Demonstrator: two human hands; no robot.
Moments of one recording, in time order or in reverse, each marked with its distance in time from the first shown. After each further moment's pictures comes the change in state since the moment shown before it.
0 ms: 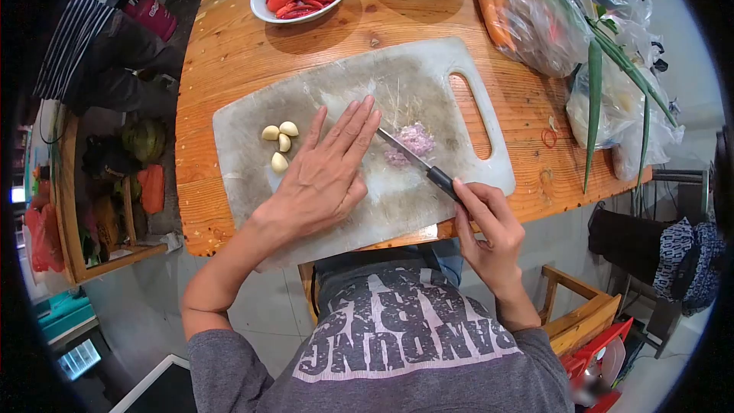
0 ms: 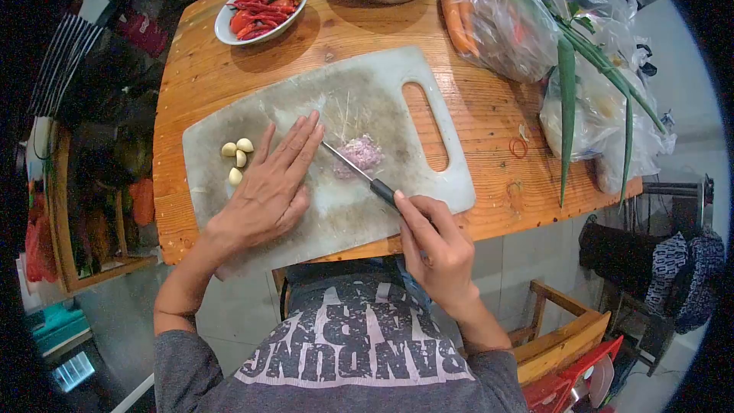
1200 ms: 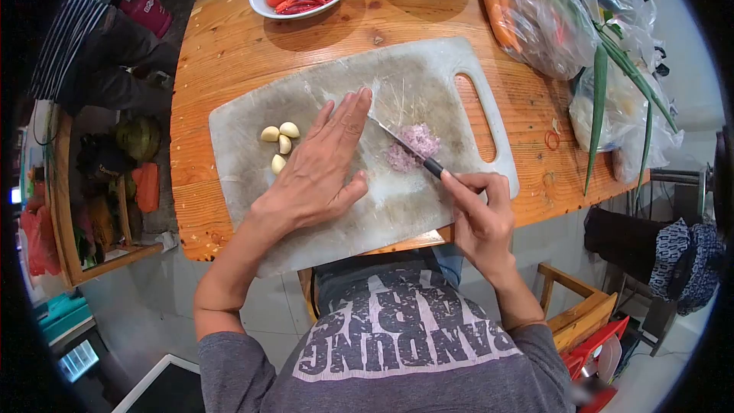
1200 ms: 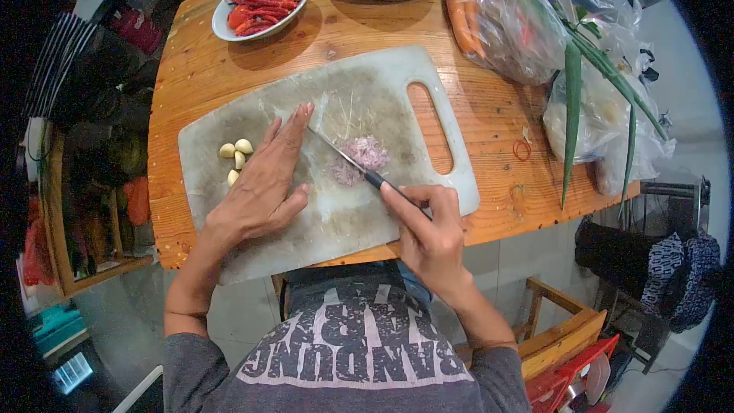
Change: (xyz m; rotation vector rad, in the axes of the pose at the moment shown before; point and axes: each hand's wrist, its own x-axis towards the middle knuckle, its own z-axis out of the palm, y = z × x) left_hand 0.004 -0.019 0.005 -0.252 0.081 0.015; right_hand 0.016 -0.002 0.010 0.013 -0.030 -0.033
